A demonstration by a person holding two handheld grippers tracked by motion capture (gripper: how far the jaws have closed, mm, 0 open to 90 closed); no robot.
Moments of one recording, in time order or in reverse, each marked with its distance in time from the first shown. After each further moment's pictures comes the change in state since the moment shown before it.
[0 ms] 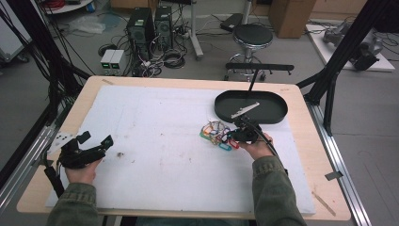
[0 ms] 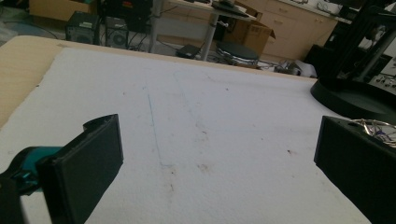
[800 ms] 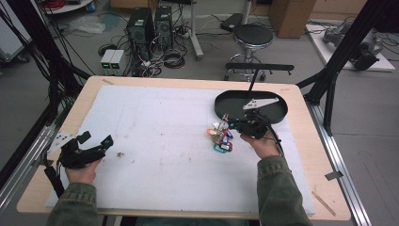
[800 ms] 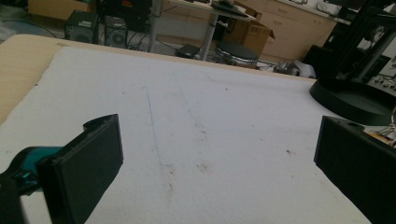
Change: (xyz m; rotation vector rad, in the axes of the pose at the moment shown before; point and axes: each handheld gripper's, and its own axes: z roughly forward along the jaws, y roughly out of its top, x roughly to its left) left arm 0.000 0.000 0.000 0.000 -0.002 -0.010; right arm 0.006 0.009 -0.049 -0.284 0.065 0.009
